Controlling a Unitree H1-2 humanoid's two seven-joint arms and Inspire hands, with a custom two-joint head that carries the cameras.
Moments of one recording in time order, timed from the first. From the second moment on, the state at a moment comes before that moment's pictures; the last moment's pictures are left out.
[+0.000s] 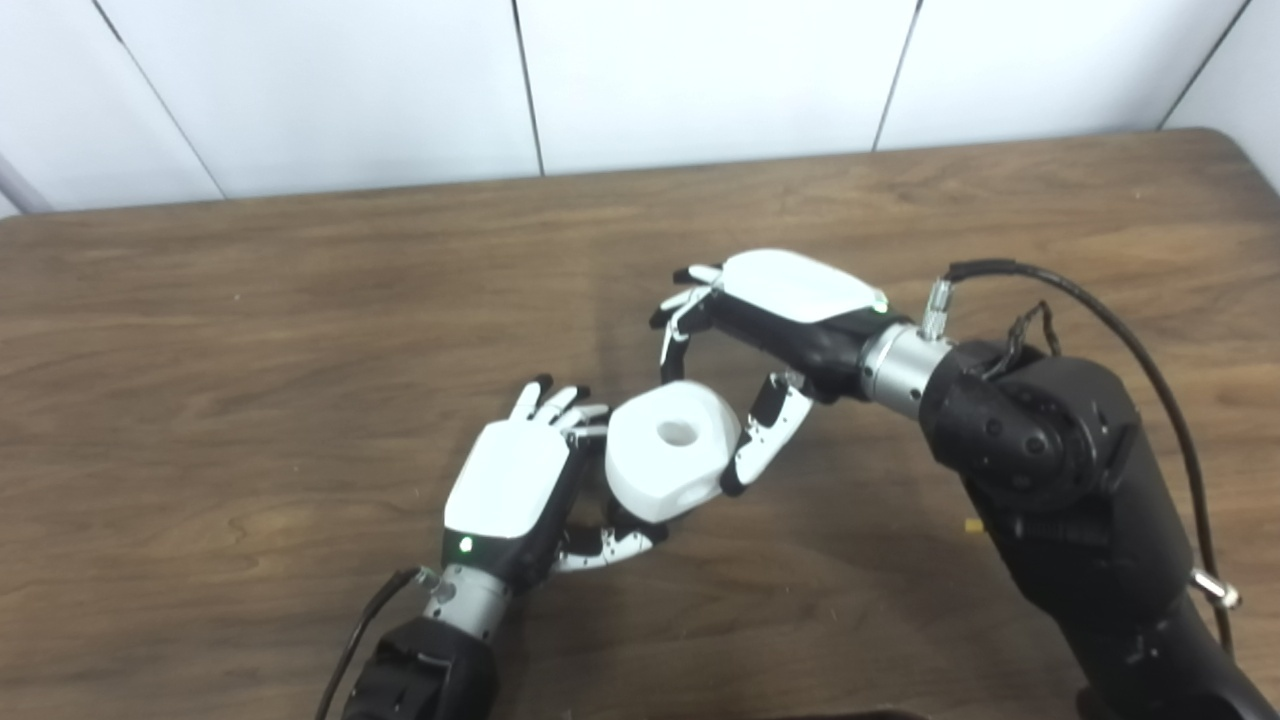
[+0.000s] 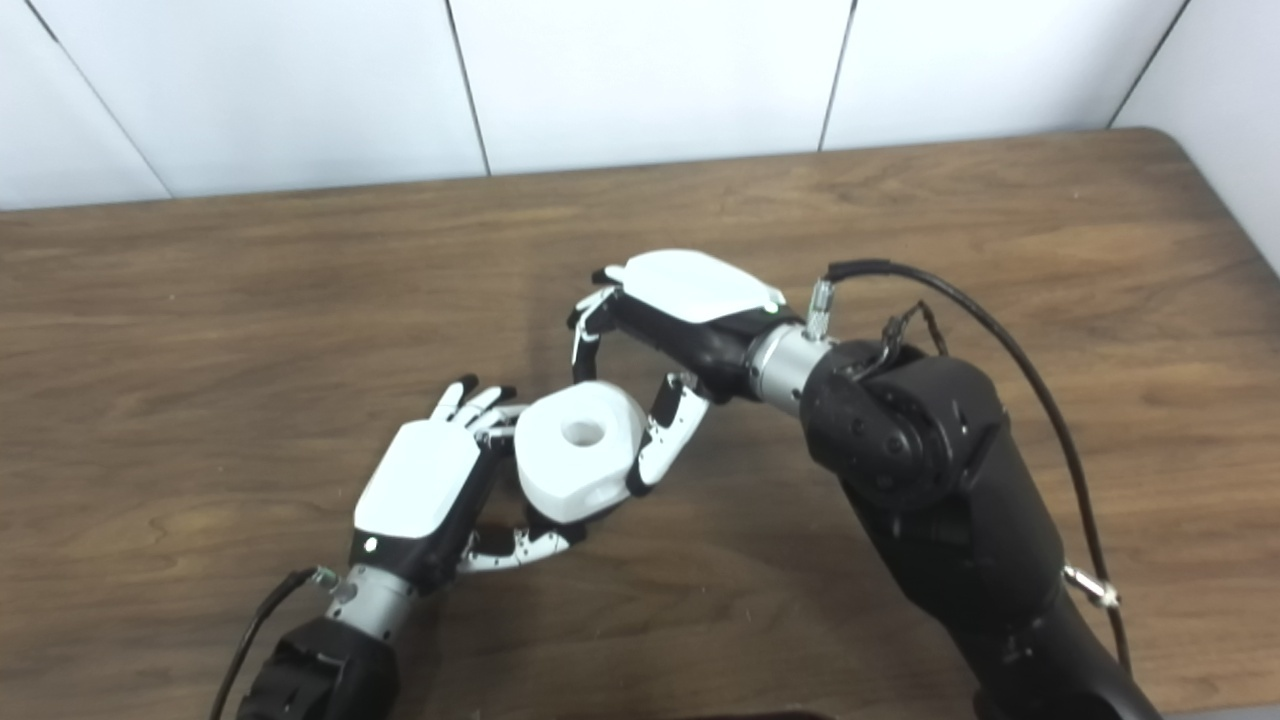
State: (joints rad) left arm 0.09 0.16 -0.42 -0.30 1.08 0.04 -0.11; right arm -0.38 -0.30 0.34 -0.67 -0.91 0.46 1.04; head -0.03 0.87
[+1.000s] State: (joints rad) left arm 0.09 0.16 -0.42 -0.30 1.08 0.05 -0.11; right arm -0.37 -0.30 0.35 -0.67 -0.89 0.46 1.01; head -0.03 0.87
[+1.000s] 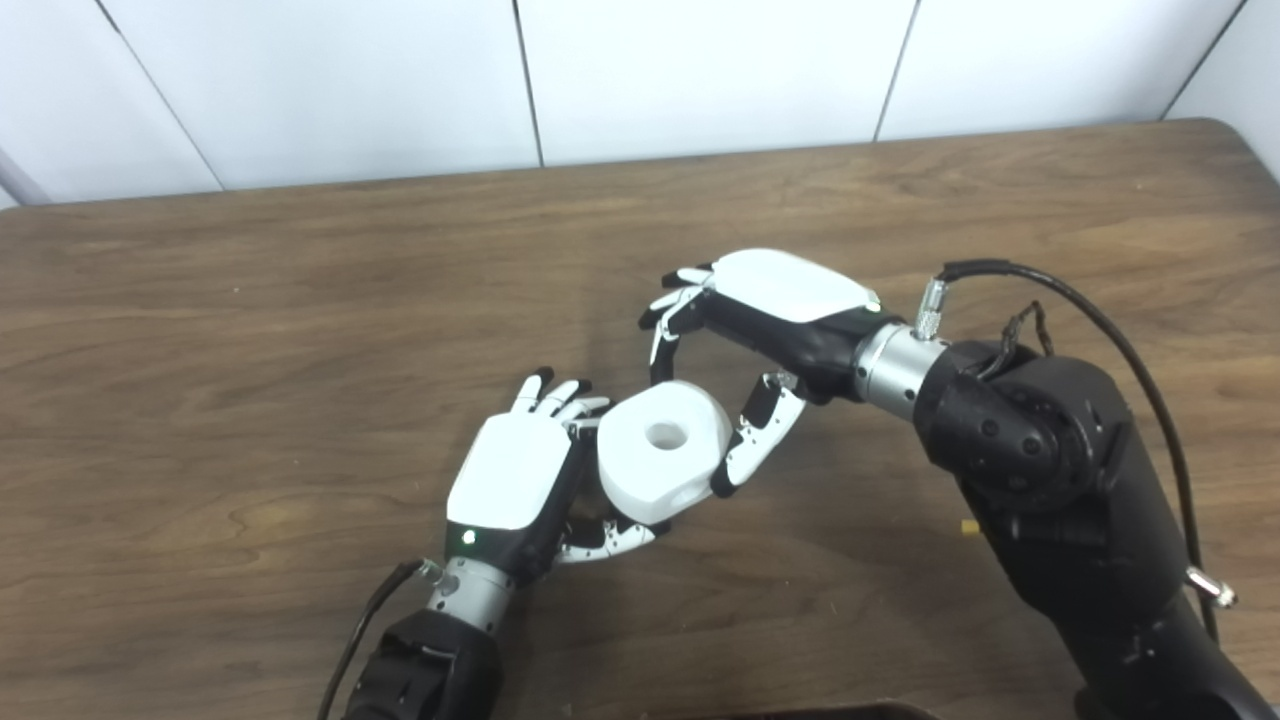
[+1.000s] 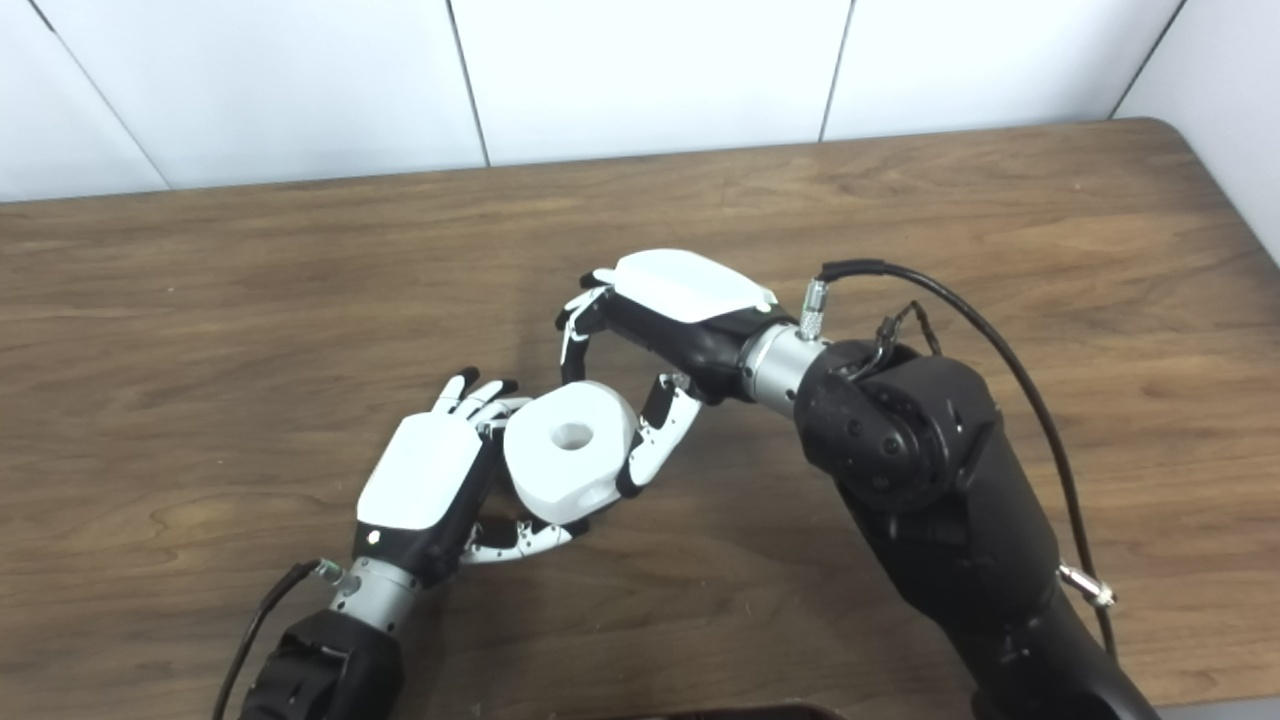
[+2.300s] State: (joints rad) left arm 0.09 0.15 -0.43 -0.29 1.08 0.05 -0.09; right arm -0.43 -0.31 0.29 -0.67 -0.87 0.46 1.00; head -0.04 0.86
